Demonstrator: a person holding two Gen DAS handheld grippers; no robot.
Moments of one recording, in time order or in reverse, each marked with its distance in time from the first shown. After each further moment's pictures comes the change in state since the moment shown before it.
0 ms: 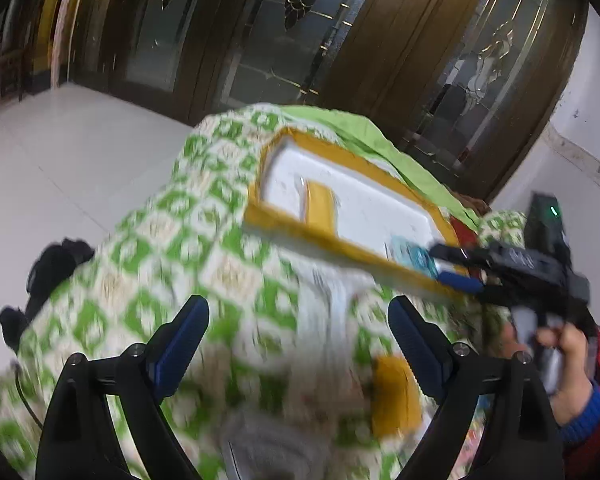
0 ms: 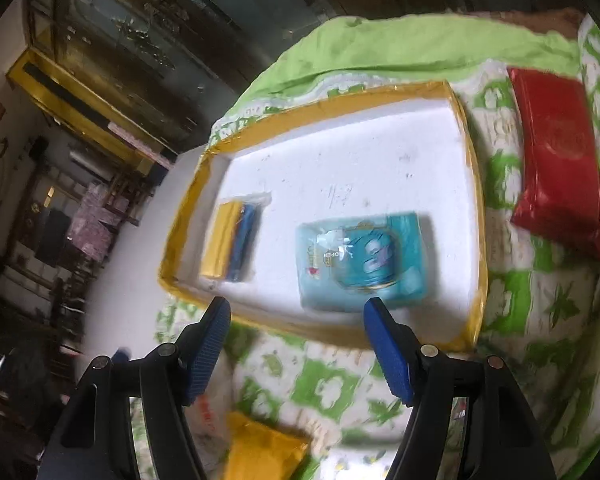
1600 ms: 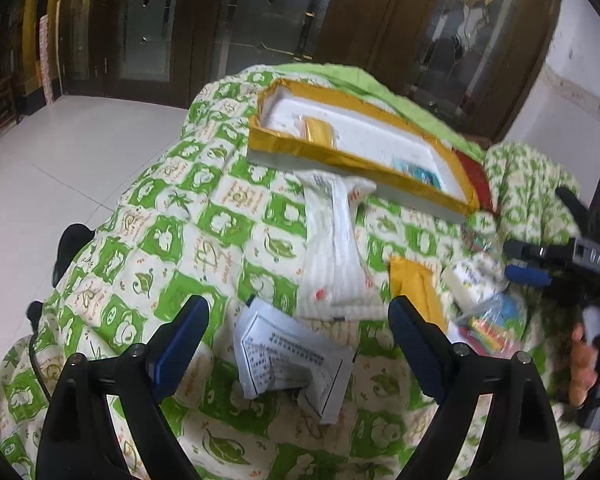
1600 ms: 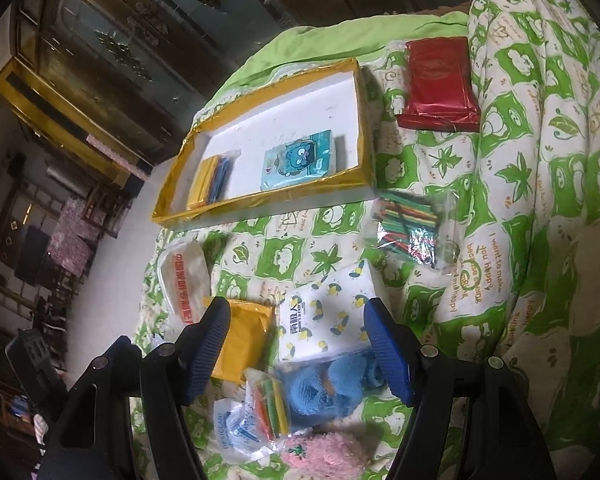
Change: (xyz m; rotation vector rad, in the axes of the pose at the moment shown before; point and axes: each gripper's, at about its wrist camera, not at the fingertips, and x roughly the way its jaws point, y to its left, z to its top) left arm -0.015 -0.008 -0.050 0.140 0.110 0.093; right arm -0.082 -0.015 -0.101 0.093 -0.035 -0.102
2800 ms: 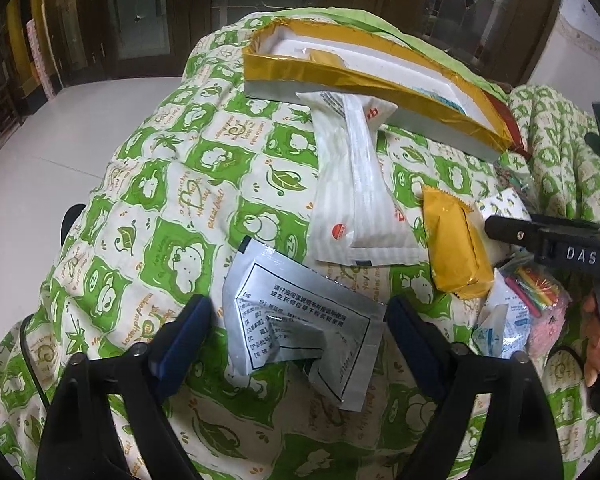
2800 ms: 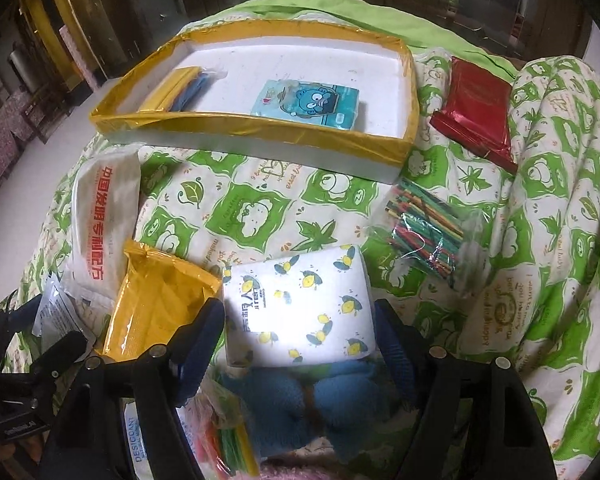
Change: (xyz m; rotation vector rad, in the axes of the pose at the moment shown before) left arm 0.037 -0.006 -0.019 0.062 0.148 0.085; right arm 0.065 0.038 -0.012 -0.328 0.116 -0.352
